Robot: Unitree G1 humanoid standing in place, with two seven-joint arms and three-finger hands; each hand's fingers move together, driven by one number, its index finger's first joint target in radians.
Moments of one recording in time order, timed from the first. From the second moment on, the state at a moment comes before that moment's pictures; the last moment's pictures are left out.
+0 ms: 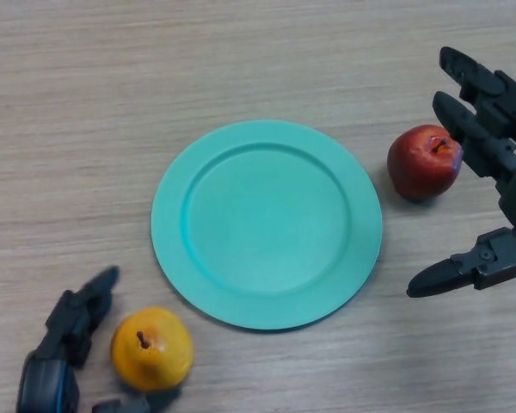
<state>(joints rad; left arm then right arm) 0.21 0.17 -0.01 0.29 -0.01 -0.61 0.06 -0.11 -0.30 -0.10 -0.49 0.18 0.32 0.30</state>
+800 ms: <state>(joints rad) 0.22 0.18 -0.04 -0.24 0.10 -0.36 0.00 -0.09 -0.30 -0.12 -0.49 0.18 0.32 0.30</state>
